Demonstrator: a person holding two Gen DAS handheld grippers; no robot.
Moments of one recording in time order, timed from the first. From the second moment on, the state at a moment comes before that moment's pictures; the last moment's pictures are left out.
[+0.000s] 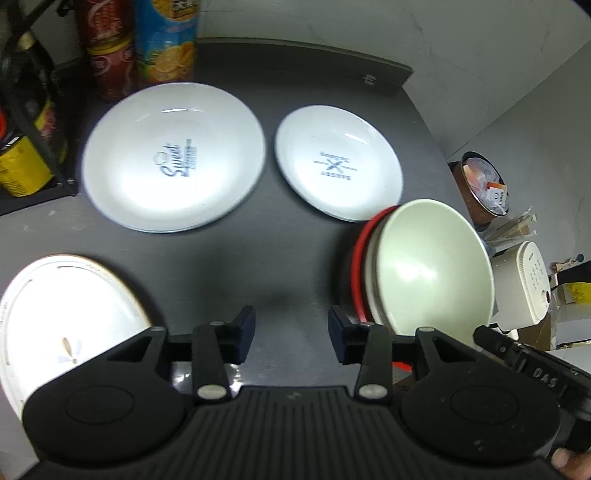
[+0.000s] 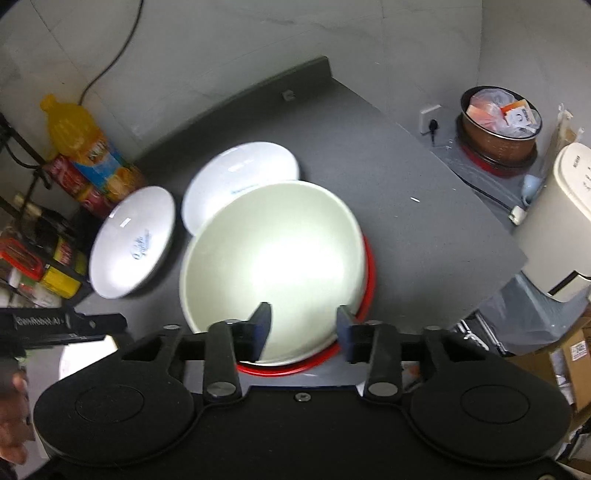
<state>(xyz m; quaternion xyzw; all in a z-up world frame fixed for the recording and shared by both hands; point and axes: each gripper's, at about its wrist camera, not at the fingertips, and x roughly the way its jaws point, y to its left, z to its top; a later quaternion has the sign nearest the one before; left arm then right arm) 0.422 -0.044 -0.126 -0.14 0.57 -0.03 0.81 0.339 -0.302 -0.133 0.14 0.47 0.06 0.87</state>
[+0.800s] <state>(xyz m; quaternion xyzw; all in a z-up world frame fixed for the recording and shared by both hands) 0.346 0.061 -0.112 -0.12 0.55 0.01 0.82 0.317 -0.164 -0.108 0.07 0.46 0.14 0.87</state>
